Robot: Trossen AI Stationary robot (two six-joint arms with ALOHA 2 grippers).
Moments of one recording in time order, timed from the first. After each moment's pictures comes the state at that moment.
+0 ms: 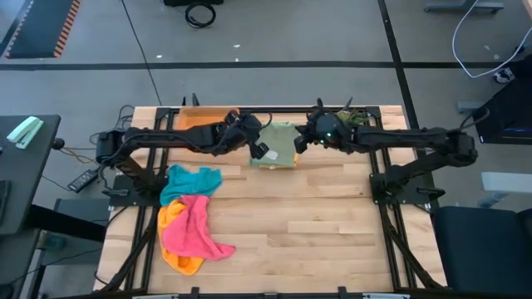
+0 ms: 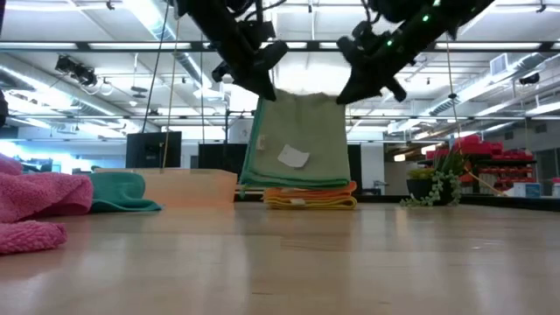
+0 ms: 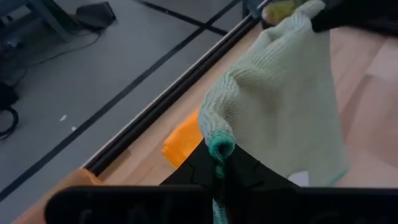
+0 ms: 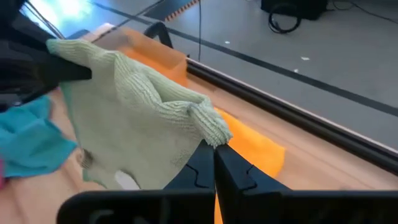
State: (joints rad) left arm 0.18 1.59 1.24 -0.32 -0.54 -0.22; right arm -0.26 1.26 0.86 -0.14 0.41 0.45
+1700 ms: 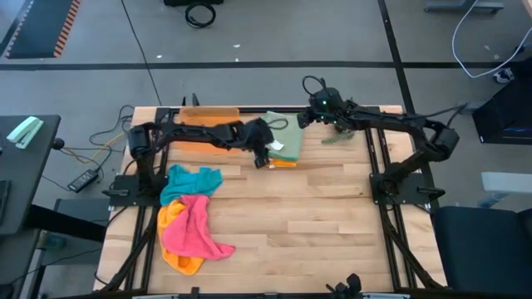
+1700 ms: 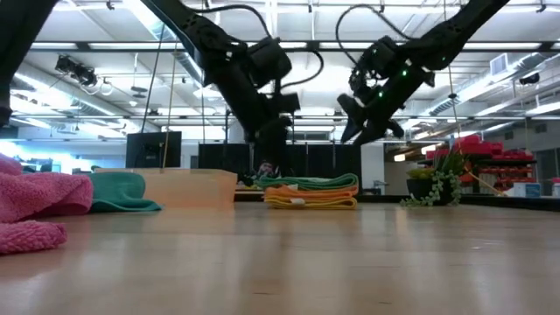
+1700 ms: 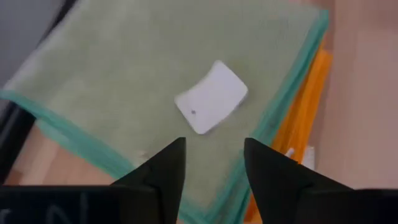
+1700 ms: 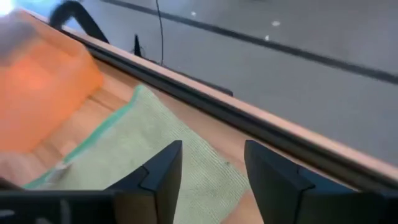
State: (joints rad) left arm 0.31 1.89 1.24 -0.22 -0.11 0.12; right arm -0.67 1.47 0.87 -0.03 0.10 0.33
